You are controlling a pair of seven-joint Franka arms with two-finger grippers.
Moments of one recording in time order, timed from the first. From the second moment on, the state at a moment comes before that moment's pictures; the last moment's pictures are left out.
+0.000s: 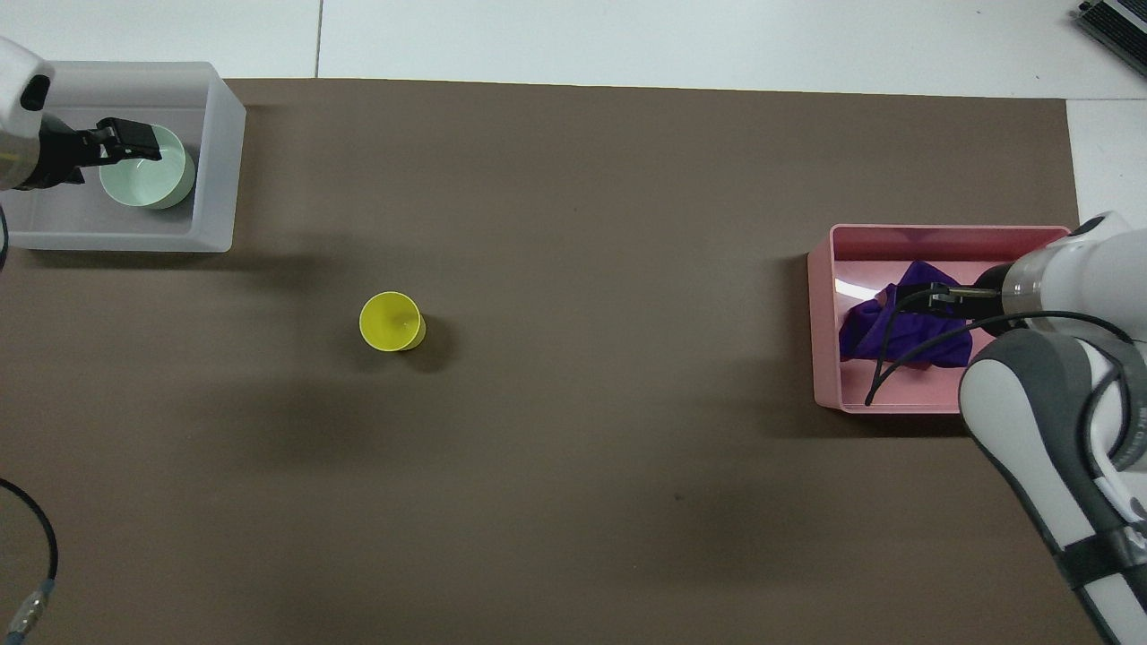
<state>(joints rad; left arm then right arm) 0.02 0.31 0.03 -1.62 -0.02 2.21 -0.16 0.02 -0.02 -0.08 -2.06 0.00 2.15 0.08</state>
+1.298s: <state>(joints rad) -0.35 0.09 0.03 -2.20 -0.02 2.48 -0.14 -0.02 -0.07 -0.09 -1.56 0.00 1.50 0.08</state>
